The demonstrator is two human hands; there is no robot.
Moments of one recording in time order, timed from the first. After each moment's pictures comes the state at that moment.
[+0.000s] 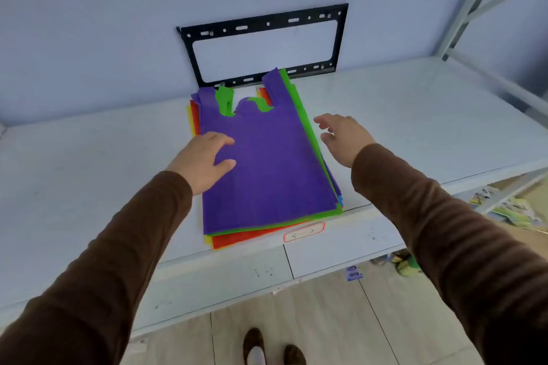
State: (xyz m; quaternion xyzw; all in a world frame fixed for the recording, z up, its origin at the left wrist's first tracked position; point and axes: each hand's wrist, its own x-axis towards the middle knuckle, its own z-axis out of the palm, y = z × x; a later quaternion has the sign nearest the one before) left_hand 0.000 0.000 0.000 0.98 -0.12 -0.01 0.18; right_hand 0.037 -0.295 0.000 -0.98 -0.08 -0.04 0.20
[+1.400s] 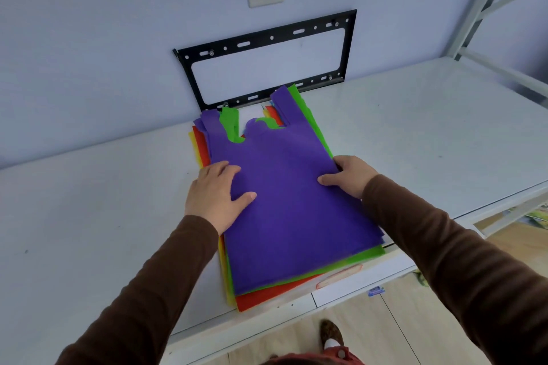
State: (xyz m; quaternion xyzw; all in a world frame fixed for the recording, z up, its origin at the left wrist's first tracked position) left_hand 0.051 0.013 -0.055 0.99 -0.06 0.04 0.11; right_hand 0.070 -0.268 -0.042 -0.89 0.09 0.14 0.43
